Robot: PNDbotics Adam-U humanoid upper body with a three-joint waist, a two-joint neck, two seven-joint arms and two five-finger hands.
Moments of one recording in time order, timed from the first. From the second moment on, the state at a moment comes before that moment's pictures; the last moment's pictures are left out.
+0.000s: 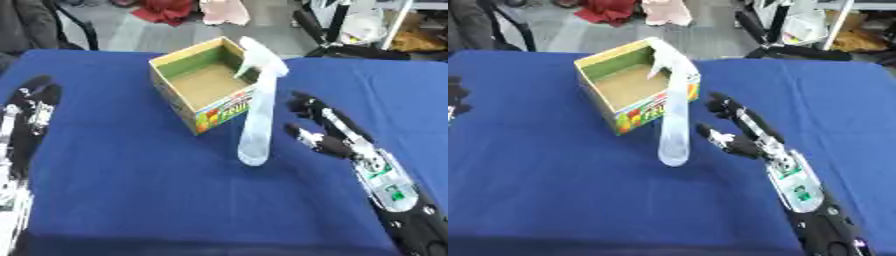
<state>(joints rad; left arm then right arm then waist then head) -0.08 0.21 0.21 -1.83 -0.17 0.06 -0.04 -0.52 -0.18 0.22 -1.19 0.24 -0.33 0.25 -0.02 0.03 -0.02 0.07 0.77</state>
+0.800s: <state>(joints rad) -0.08 0.20 0.20 -1.83 -0.17 0.06 -0.05 -0.53 -0.13 0.22 -1.16 0.28 -0.33 0.22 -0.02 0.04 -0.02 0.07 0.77</state>
